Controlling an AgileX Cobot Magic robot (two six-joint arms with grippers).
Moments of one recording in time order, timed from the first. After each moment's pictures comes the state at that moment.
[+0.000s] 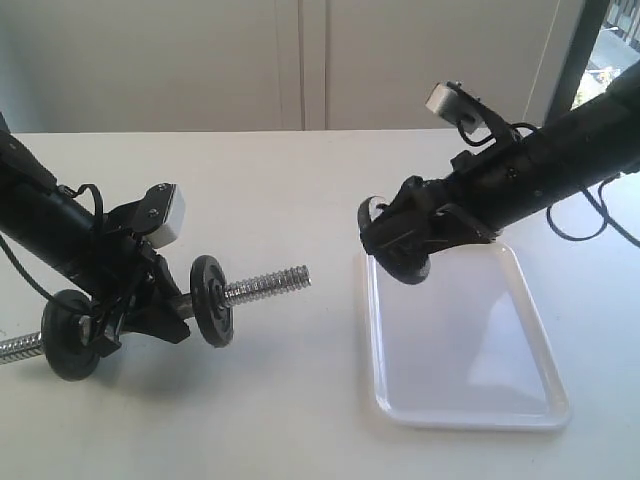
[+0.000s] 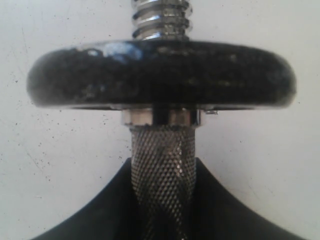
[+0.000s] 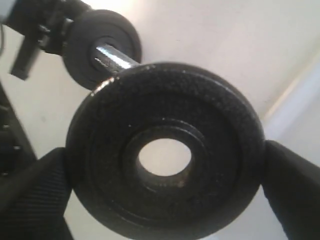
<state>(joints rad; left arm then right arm) -0.21 1.85 -1.08 -0.82 0.94 1.83 0.10 1.76 -1.14 1.03 1.11 -1.04</state>
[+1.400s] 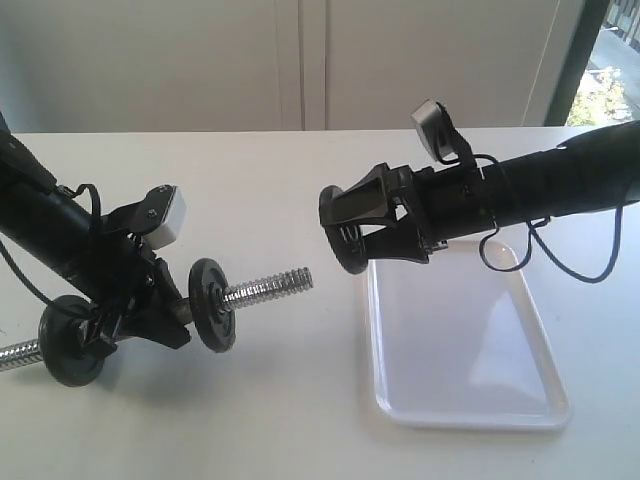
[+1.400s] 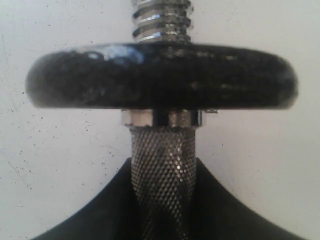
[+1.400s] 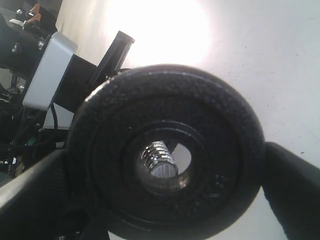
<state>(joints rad) -0.21 1.85 -1.08 -0.82 0.98 1.83 0.12 1.97 -1.14 1.42 1.17 -1.17</state>
